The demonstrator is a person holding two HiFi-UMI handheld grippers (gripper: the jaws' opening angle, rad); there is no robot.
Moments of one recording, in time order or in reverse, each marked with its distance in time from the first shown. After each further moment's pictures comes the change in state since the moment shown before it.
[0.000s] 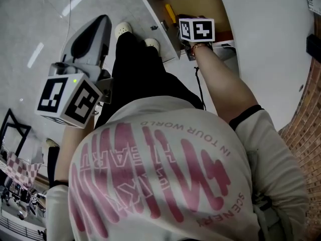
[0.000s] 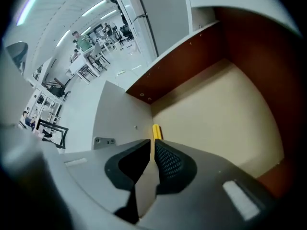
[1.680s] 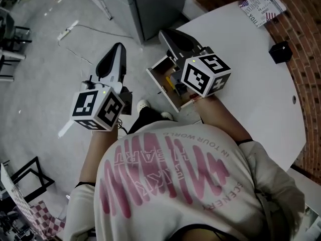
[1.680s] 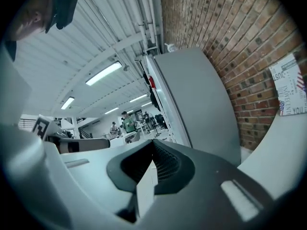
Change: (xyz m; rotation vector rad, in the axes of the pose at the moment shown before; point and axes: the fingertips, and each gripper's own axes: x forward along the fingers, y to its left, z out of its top) left arm -0.080 -0.153 0.174 0.294 -0.422 -0.054; right arm -0.416 0.153 0.219 -0.116 -1.079 0.392
